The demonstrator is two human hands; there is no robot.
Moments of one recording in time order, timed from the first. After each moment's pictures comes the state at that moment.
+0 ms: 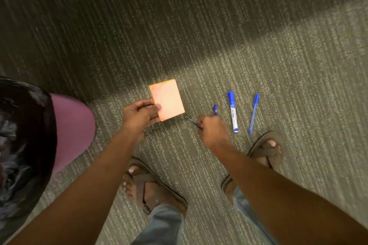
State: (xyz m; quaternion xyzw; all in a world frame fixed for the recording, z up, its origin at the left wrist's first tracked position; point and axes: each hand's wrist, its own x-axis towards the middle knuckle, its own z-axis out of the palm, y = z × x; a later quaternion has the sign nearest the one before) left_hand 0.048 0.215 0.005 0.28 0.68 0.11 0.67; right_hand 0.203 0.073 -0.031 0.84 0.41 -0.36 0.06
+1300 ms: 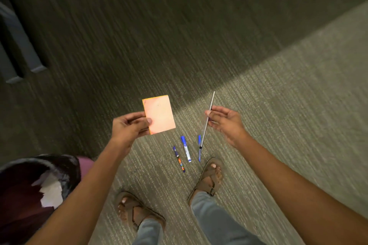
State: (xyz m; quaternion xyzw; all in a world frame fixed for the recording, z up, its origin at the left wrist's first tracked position) left_hand 0.191 0.256 0.297 0.42 0.58 0.13 0.69; right_hand 0.422 0.082 0.284 0.67 -0.04 -0.49 -0.55
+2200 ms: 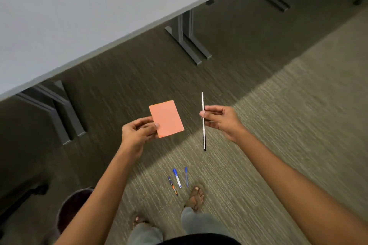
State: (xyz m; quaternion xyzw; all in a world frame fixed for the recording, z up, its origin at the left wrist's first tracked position) left_hand 0.317 0.202 0.761 0.46 0.49 0.20 0.71; right_hand 0.527 0.049 0.752 0.65 0.07 -0.45 -0.61
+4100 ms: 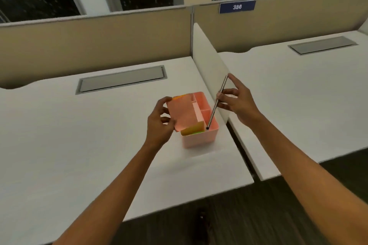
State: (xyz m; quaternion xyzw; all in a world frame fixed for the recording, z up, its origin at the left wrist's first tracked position) left_hand 1.001 0.674 0.884 0.70 0.43 0.40 0.40; right_hand 1.238 0.614 0.933 0.62 0.37 -0.38 -0.58
